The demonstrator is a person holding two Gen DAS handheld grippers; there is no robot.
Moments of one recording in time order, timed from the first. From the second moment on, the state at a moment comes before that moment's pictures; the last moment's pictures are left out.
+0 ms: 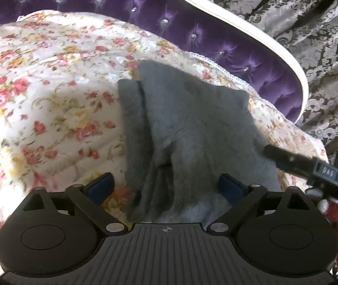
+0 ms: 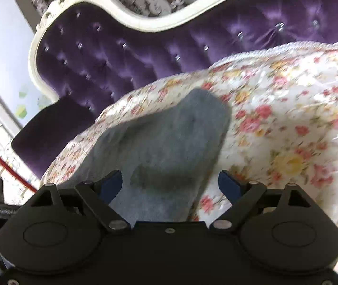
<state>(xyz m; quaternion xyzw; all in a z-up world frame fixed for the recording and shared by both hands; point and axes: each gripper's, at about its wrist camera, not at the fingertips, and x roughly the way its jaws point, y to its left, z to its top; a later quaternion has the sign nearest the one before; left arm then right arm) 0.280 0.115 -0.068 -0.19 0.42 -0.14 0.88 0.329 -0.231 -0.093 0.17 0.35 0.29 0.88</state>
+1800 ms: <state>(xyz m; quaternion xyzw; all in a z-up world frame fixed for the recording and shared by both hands) 0.011 0.077 -0.061 -0.18 0.39 -0.19 0.89 0.032 -0.266 -0.079 0.13 0.33 0.16 0.92</state>
